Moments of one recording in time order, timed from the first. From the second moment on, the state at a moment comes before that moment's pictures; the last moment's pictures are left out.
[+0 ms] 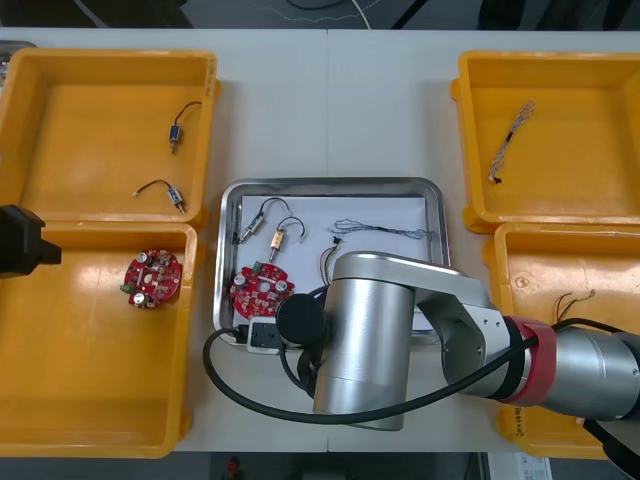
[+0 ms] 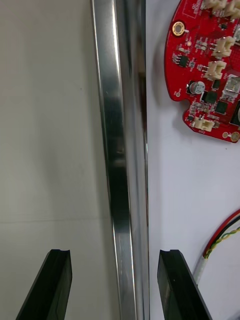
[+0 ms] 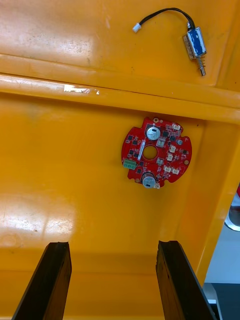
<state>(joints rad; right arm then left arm) -0.74 -0.42 1.09 -2.01 -0.44 1.67 1.66 -0.17 0.83 0.31 -2.32 0.97 1.91 -0.97</state>
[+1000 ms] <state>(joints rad) -0.76 -0.42 1.12 -1.92 -0.38 1.63 1.69 -0.17 0.83 0.31 -2.32 0.97 1.91 -0.97</state>
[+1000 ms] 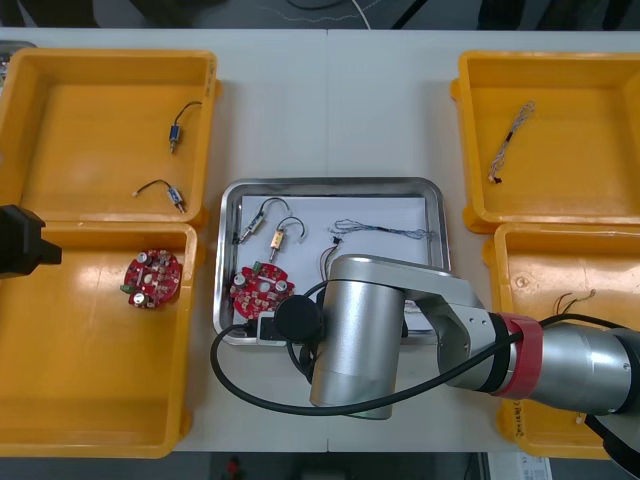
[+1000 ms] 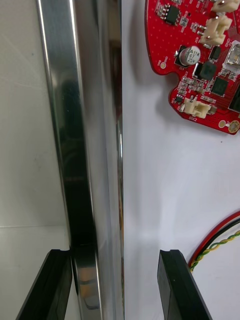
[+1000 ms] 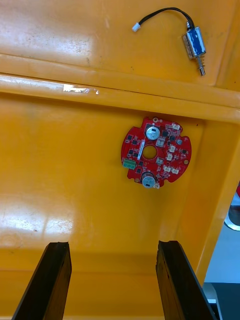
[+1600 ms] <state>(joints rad) -0.76 -0.42 1.12 -1.92 -0.34 1.63 1.69 -0.17 0.83 0.31 -2.32 0.97 1.91 -0.97</state>
